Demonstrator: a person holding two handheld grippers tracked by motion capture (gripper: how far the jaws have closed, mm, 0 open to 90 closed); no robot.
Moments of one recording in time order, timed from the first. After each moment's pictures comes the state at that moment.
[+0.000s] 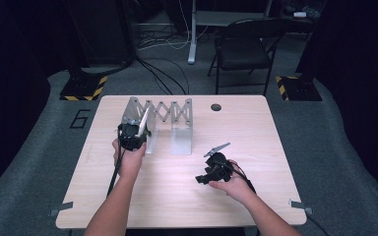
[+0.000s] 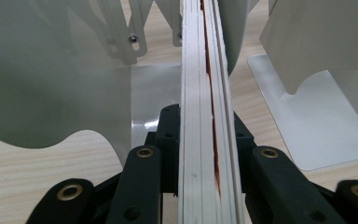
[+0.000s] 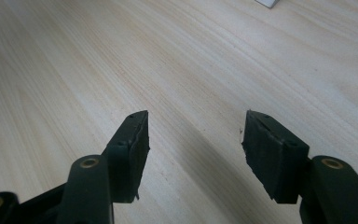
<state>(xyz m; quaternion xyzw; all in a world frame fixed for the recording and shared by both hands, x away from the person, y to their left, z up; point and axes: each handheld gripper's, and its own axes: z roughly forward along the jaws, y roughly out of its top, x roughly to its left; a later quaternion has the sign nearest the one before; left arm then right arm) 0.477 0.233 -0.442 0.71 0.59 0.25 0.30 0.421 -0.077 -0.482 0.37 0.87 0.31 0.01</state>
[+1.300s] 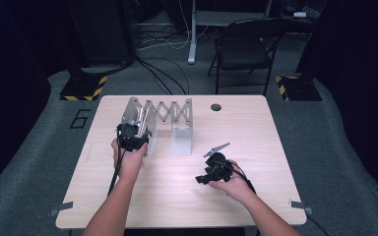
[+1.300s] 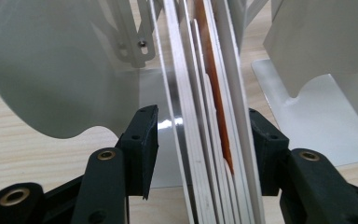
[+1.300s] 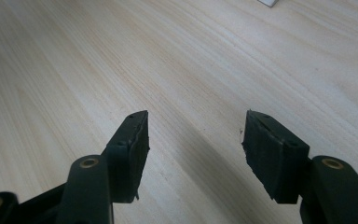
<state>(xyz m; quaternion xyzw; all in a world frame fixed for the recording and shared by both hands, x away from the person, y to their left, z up) 0.469 0.230 -0.434 0.70 0.59 0.27 0.30 0.420 -0.076 -0.483 0.38 0.87 0.31 0.01</state>
